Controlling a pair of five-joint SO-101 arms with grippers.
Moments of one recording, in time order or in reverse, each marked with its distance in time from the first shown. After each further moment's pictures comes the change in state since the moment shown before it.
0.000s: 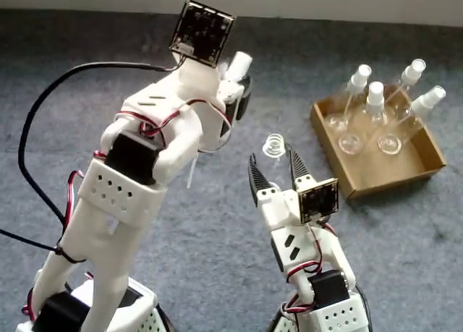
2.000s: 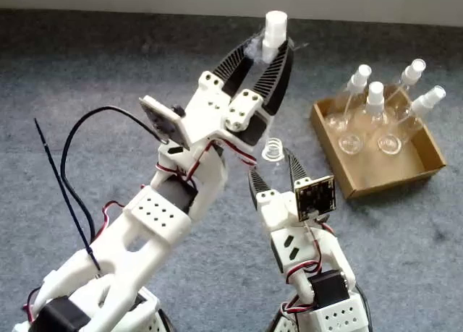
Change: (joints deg) left arm 7.6 -3.5 41.0 -91.8 11.6; right arm -0.1 0.0 0.0 3.6 0.0
